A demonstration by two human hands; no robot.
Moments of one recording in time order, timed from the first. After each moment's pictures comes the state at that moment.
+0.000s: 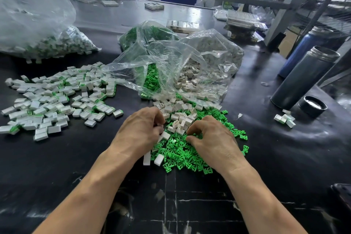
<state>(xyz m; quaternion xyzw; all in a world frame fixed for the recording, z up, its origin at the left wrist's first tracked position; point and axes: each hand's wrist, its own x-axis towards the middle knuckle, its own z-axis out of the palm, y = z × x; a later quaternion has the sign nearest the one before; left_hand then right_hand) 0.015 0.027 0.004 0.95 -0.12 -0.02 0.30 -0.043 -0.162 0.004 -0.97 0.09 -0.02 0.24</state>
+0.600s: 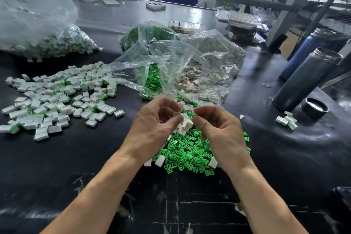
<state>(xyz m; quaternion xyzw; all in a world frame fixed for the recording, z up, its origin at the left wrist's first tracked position) -0.002 0.014 0.017 0.79 -0.16 0.00 0.60 -0.044 -0.165 0.005 -0.74 0.04 -0.14 0.66</state>
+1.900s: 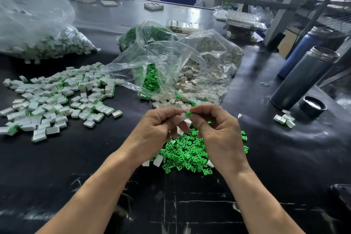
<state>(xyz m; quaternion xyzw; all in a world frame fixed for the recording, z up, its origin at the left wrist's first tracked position) -0.001 0.012 0.009 0.70 -0.22 -0.14 0.66 -0.049 -0.156 0.007 -0.75 -0.01 -0.21 0.62</state>
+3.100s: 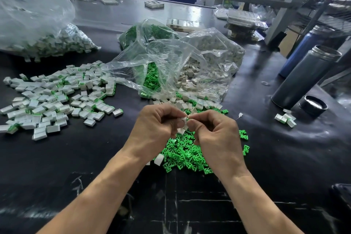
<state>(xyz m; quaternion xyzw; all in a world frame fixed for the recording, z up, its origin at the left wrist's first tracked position) -0.005 0.006 0.016 0.73 -0.18 -0.04 0.66 -0.054 -0.149 0.005 -0.80 0.07 -0.19 0.57</state>
